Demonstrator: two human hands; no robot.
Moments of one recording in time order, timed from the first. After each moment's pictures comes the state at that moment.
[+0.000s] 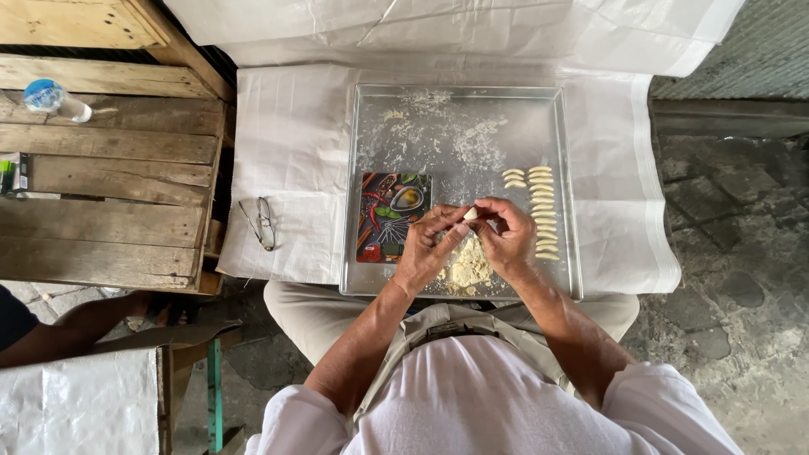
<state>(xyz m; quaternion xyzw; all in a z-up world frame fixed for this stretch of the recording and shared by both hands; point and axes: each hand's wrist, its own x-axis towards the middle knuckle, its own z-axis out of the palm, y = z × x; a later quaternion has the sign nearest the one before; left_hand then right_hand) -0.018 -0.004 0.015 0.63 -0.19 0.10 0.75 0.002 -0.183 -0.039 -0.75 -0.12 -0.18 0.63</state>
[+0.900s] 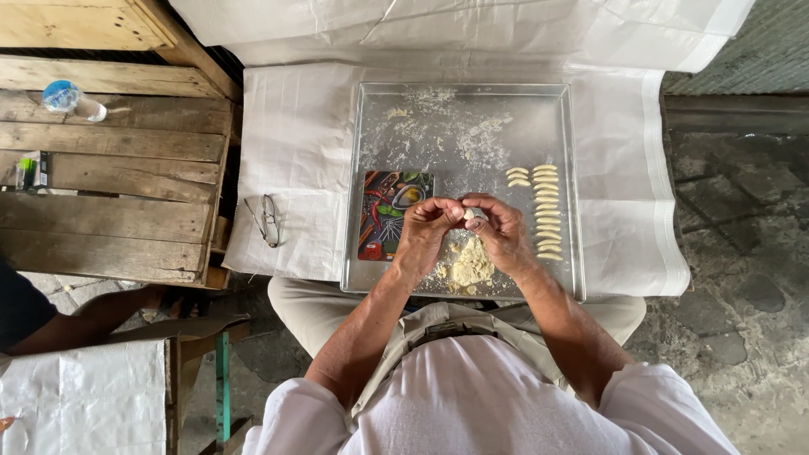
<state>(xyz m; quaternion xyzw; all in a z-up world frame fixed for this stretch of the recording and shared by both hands) -0.002 -0.031 -0.002 0.45 0.04 -0.01 0.89 0.009 -0.175 -0.035 -0.62 -0.18 -0.05 0.76</state>
